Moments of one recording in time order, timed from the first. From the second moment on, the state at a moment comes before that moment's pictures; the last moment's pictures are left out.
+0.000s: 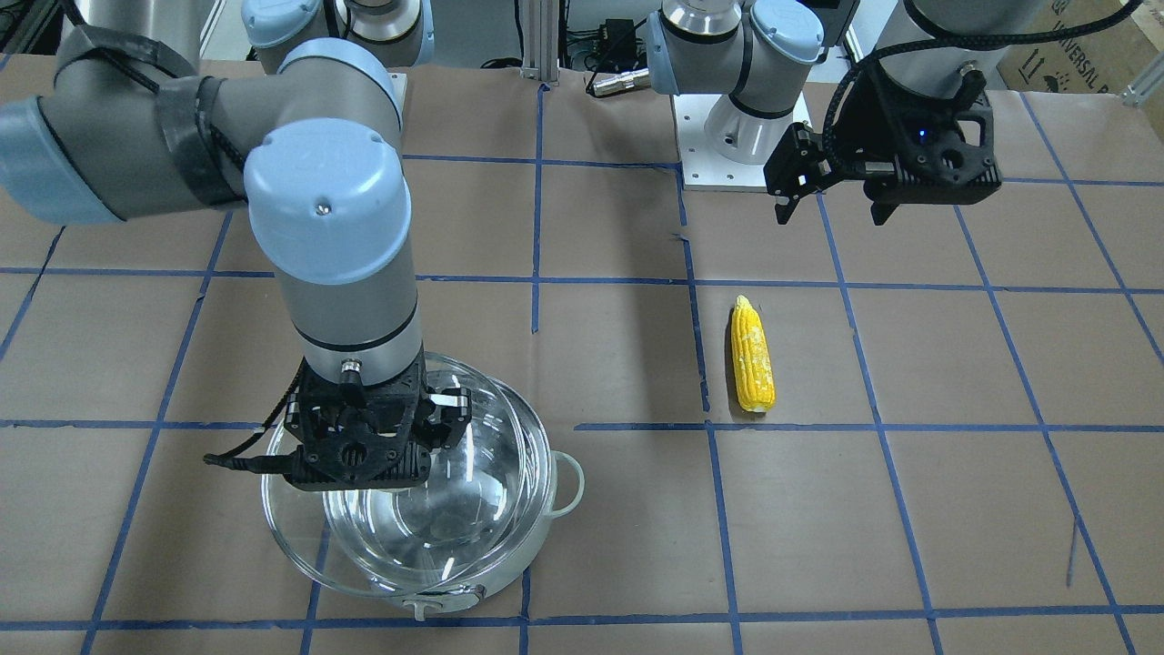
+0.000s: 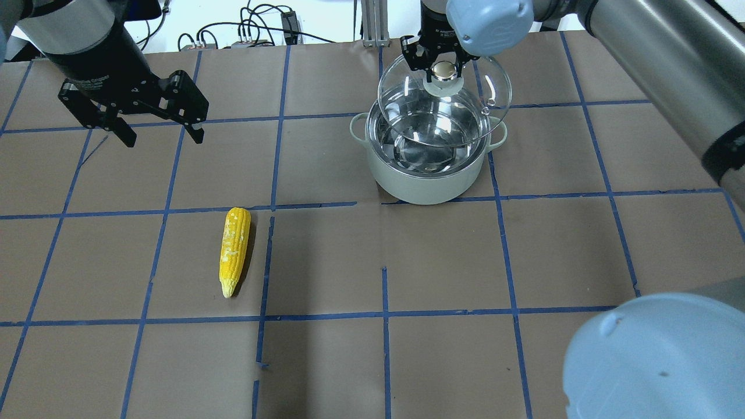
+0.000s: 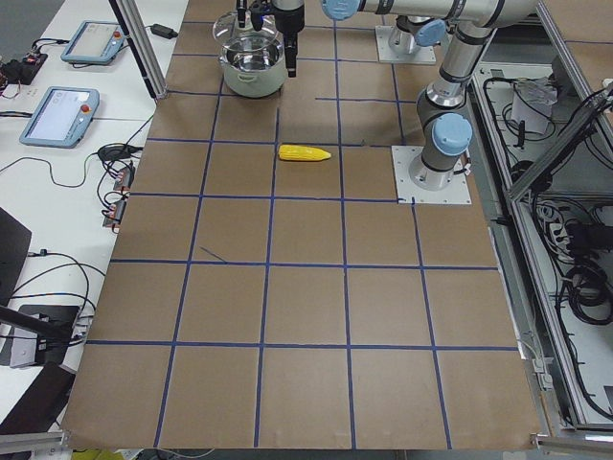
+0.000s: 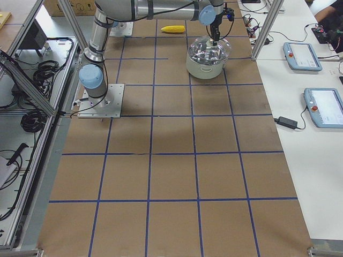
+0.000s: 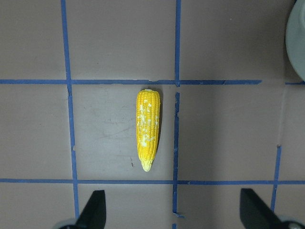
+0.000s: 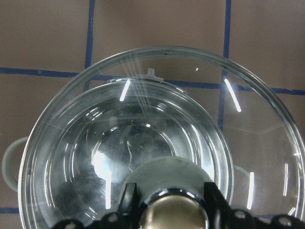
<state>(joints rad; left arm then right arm) -1.51 -1.57 -1.51 -1.70 1.58 0.06 1.78 -1.10 1.18 -1.77 -1.67 0.12</state>
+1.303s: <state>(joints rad) -1.46 -1.82 -2.07 -0.91 1.63 0.21 1.54 -1.15 0.94 -1.39 -1.57 0.01</state>
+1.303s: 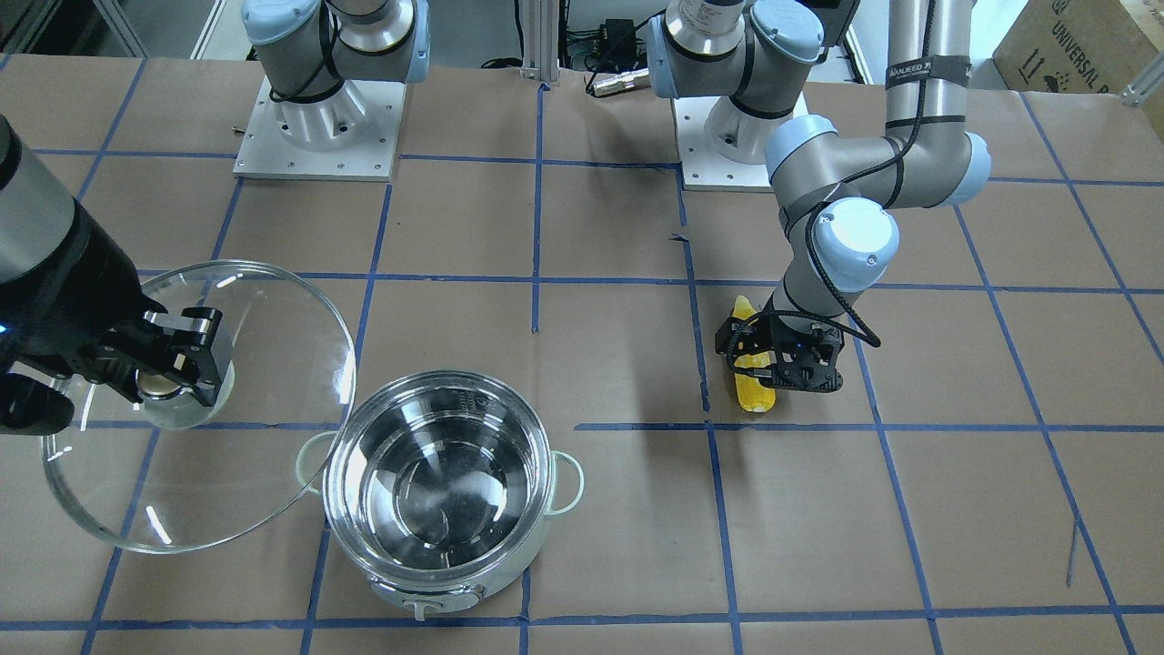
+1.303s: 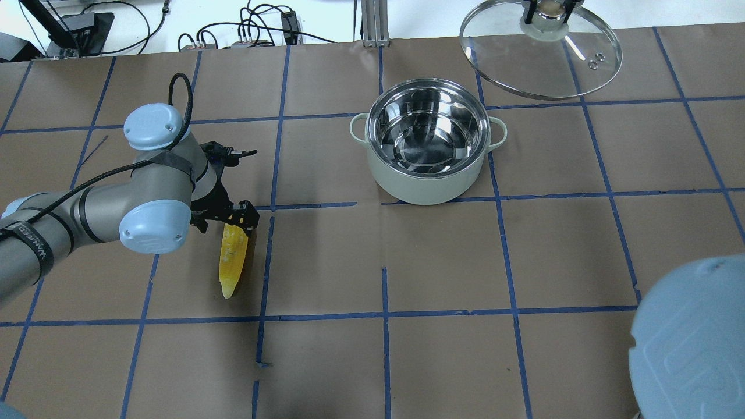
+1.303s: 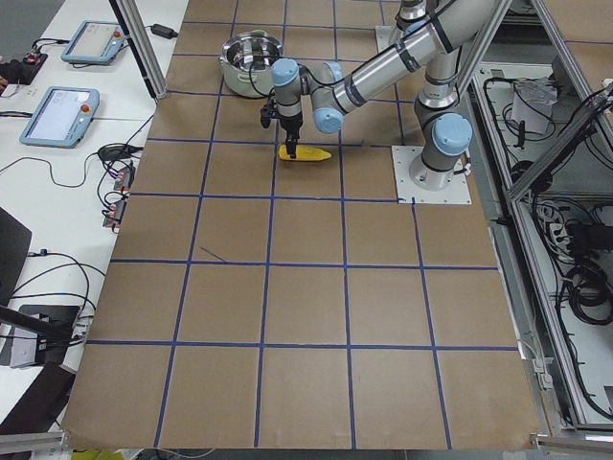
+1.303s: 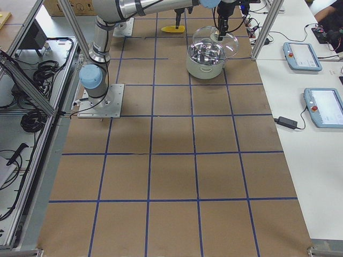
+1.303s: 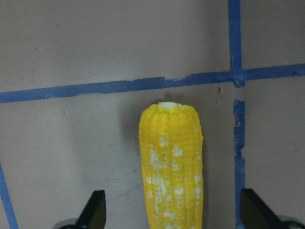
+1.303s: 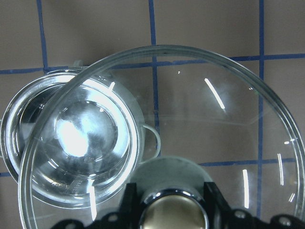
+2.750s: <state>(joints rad) -1.54 -1.81 -1.83 -1.13 1.50 0.07 1.46 -1.13 0.94 -1.44 -1.63 0.01</state>
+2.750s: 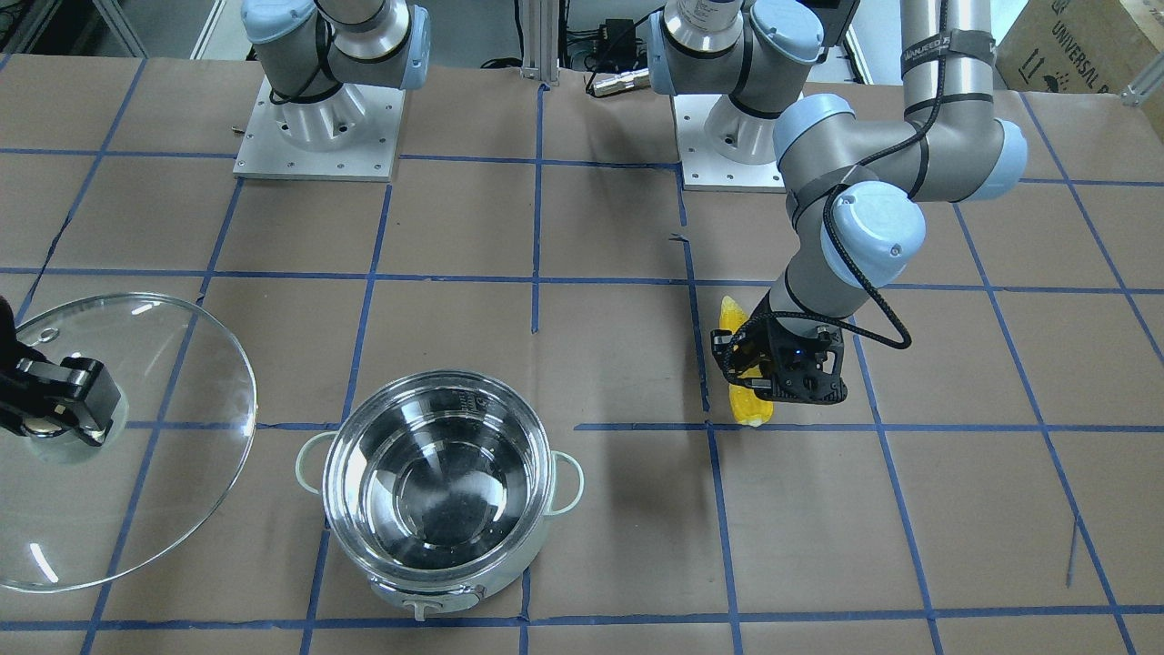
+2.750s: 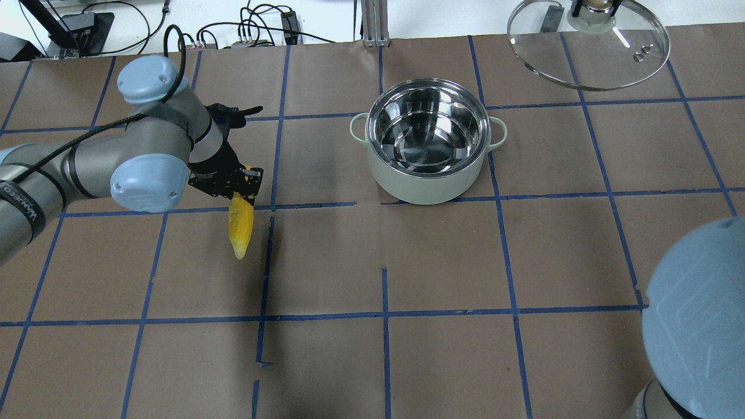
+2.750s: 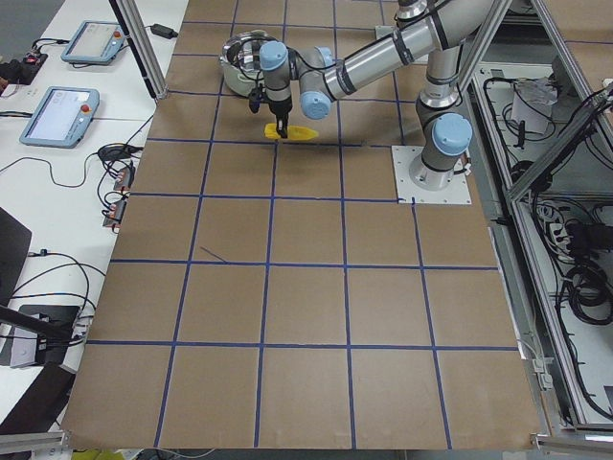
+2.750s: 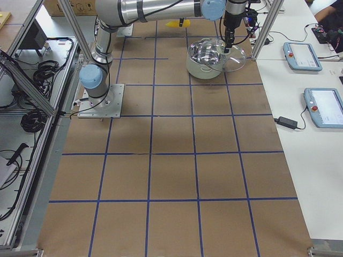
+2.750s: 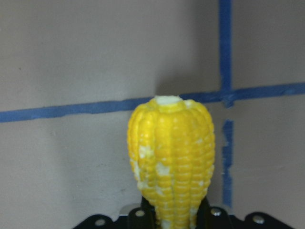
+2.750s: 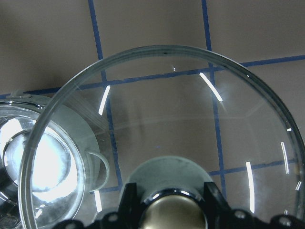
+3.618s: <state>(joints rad) -1.87 -2.15 -1.15 -1.27 1.41 -0.27 1.46 -1.13 0.94 -1.44 -1.63 0.01</state>
